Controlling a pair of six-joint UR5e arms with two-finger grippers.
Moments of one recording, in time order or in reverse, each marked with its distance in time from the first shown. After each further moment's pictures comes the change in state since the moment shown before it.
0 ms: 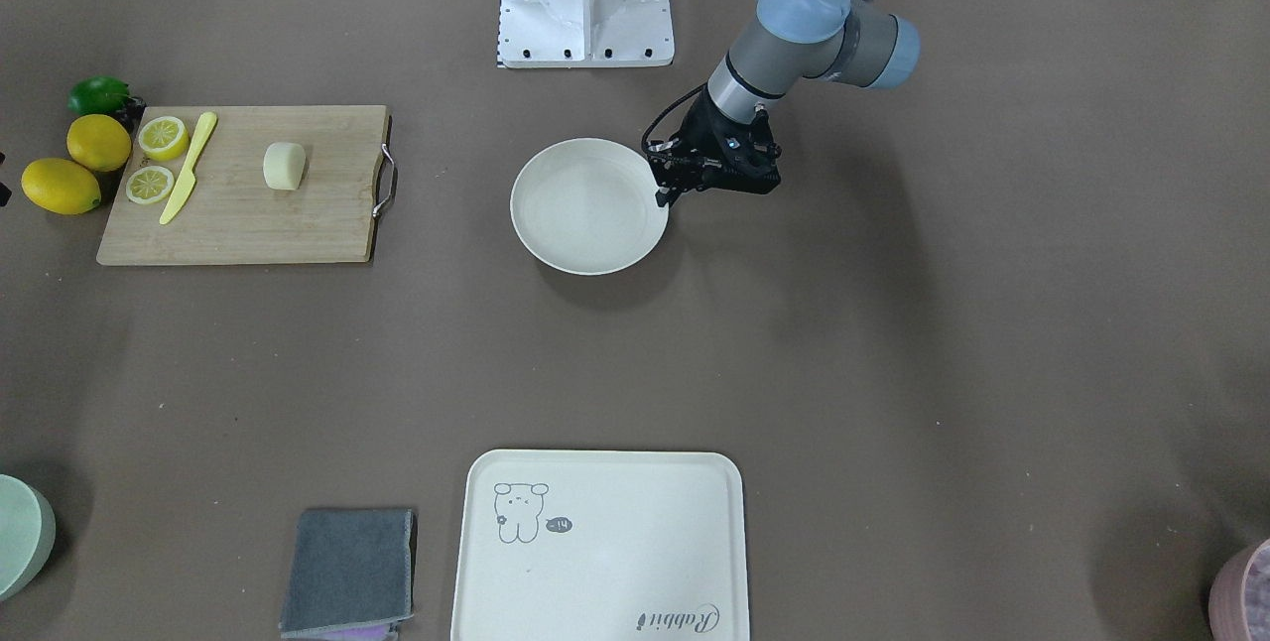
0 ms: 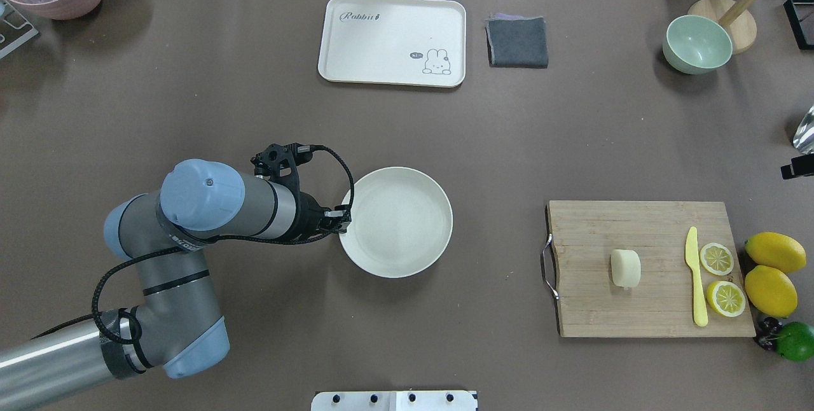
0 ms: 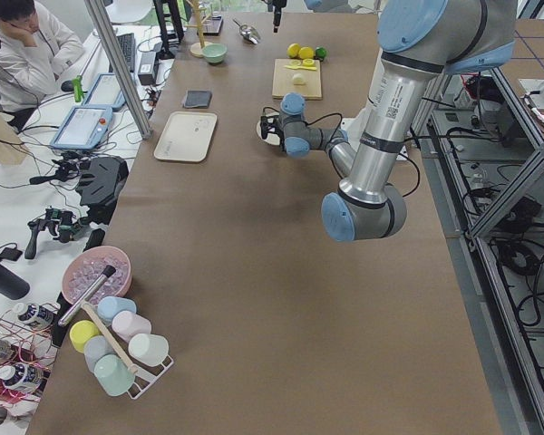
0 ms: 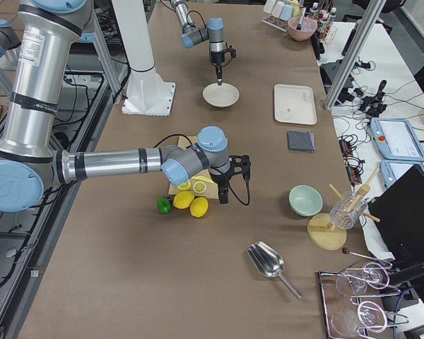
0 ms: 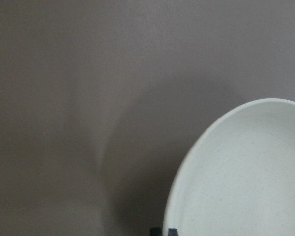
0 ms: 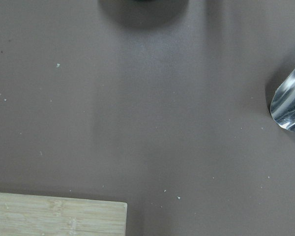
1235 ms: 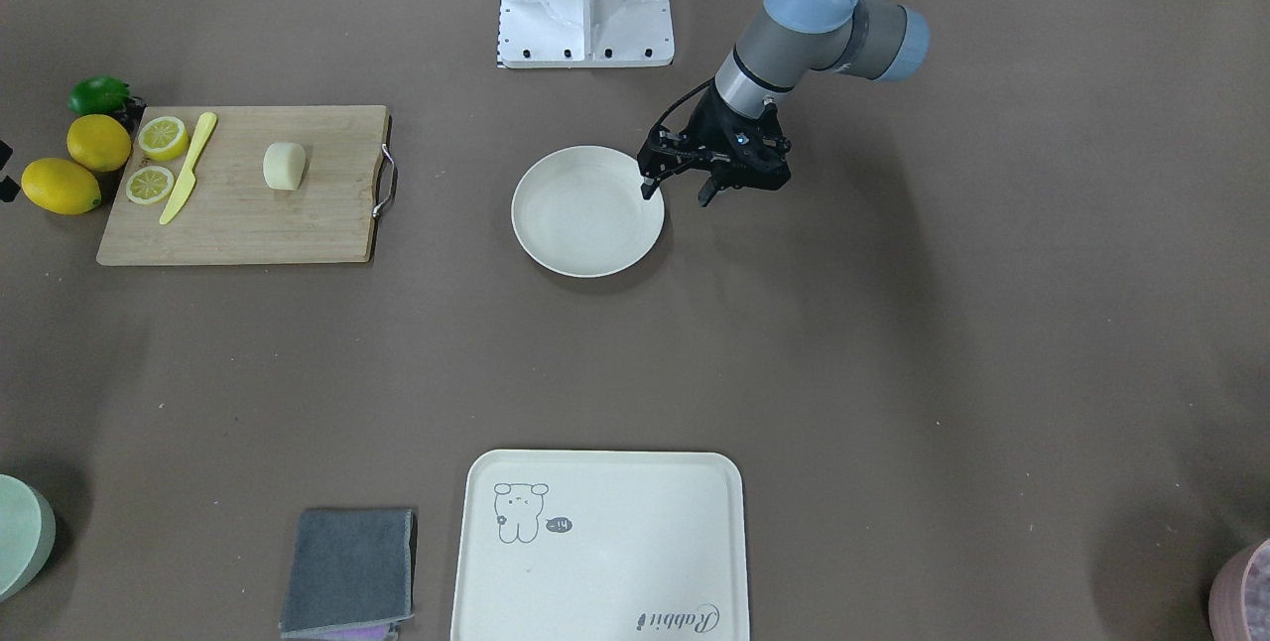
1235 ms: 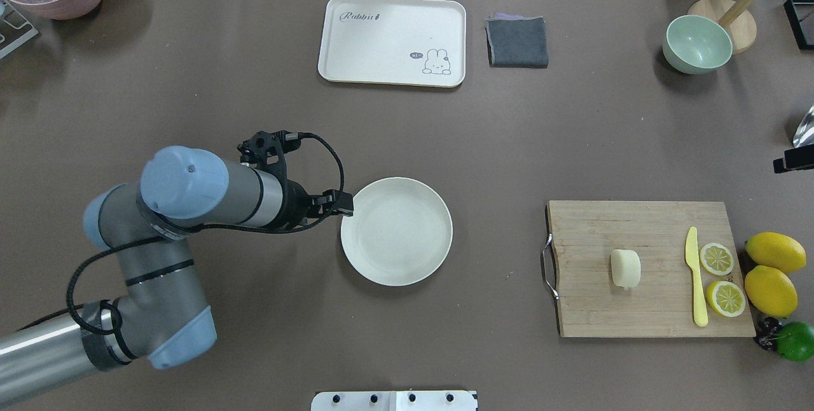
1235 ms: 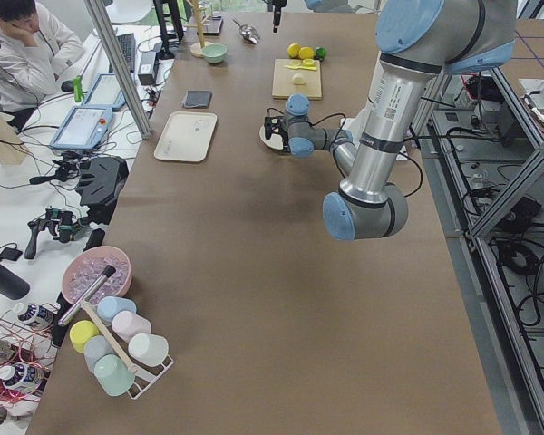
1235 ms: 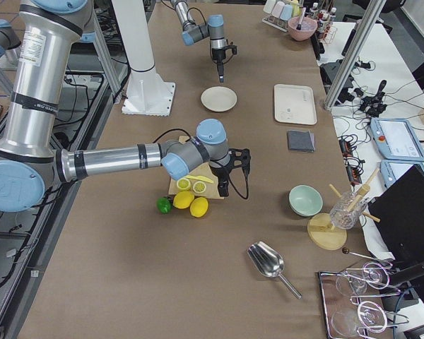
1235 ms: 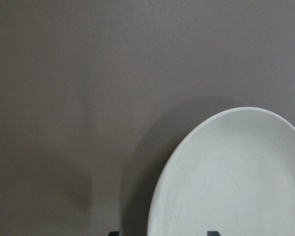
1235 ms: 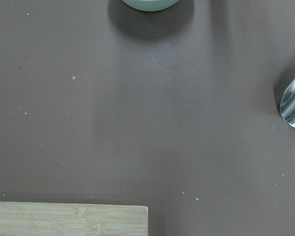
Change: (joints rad) left arm -0.069 0.033 -0.064 0.049 -0.045 0.051; right arm -0.025 0.002 0.059 -0.009 -0.004 0.119
